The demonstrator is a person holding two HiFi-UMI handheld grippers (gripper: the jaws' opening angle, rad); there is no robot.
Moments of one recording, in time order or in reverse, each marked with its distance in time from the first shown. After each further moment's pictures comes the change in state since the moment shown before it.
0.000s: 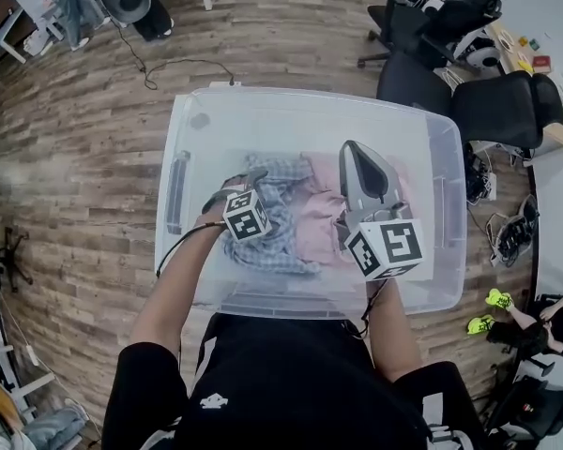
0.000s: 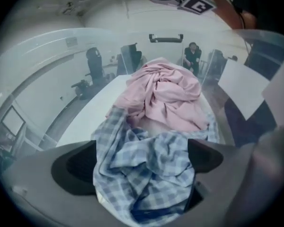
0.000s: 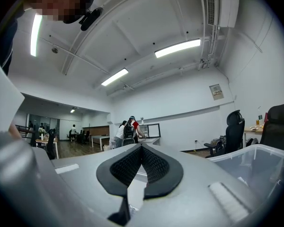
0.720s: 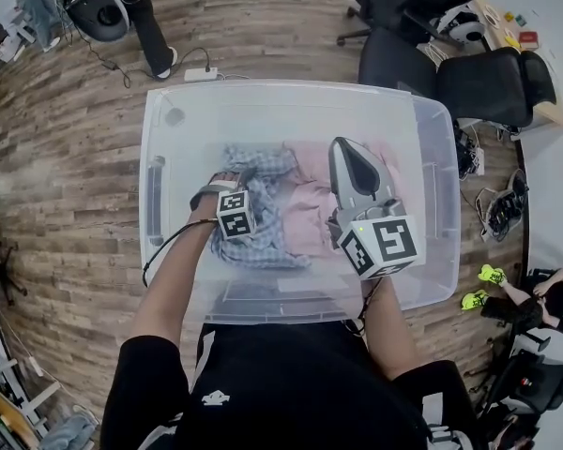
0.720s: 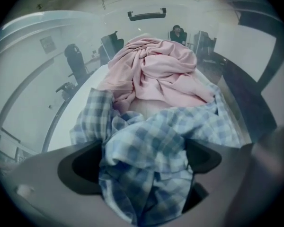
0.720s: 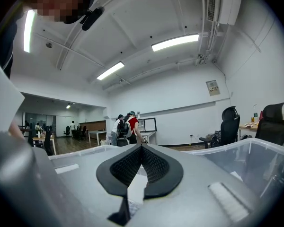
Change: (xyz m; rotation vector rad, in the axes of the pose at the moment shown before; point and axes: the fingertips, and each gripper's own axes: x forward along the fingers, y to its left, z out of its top) left arm 0.056 -0.005 -0.032 0.194 0.106 -0.049; right arm 0.002 -0.020 -0.024 0.009 0.076 -0.045
